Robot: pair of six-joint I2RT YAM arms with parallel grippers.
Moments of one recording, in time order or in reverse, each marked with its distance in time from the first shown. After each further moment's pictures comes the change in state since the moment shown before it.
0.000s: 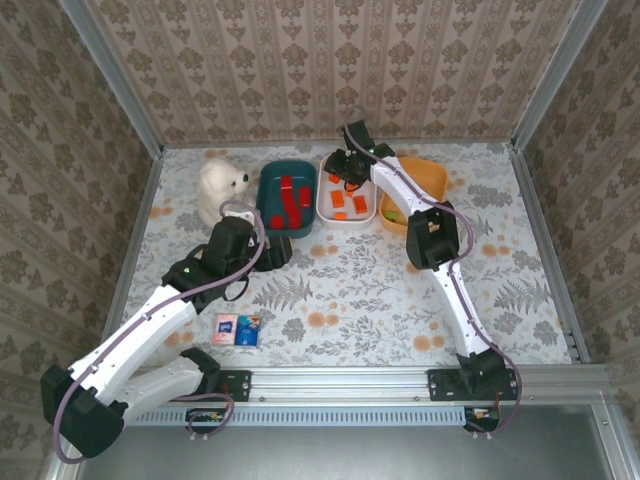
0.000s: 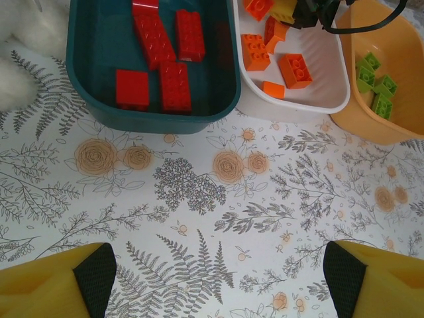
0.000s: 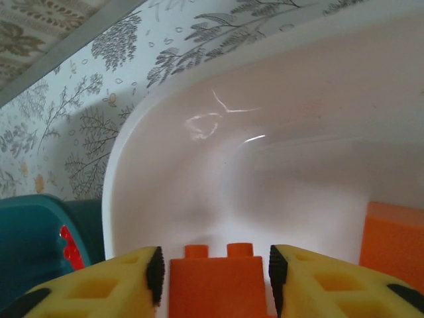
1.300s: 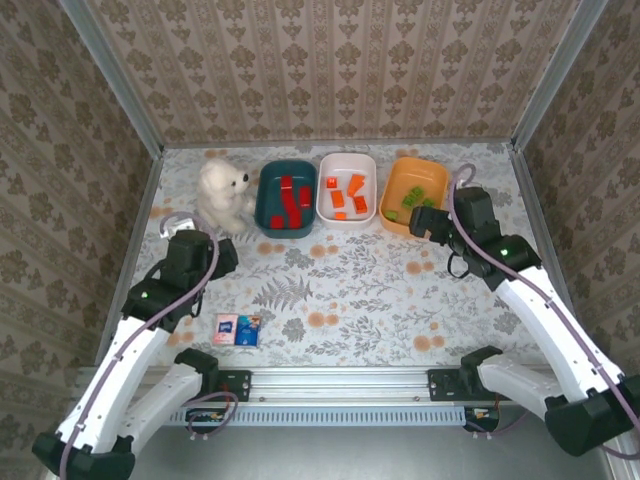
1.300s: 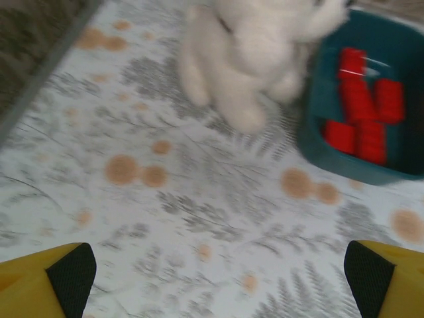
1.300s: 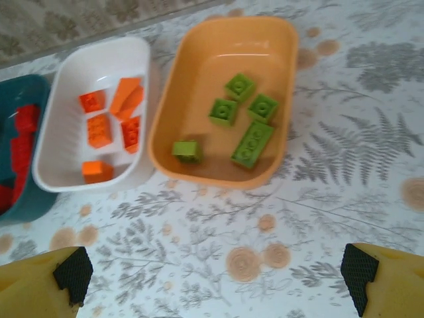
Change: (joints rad) left arm 0.227 -0.223 -0.011 -0.284 -0.383 0.100; right arm -0.068 -1.689 -1.537 0.018 0.389 -0.324
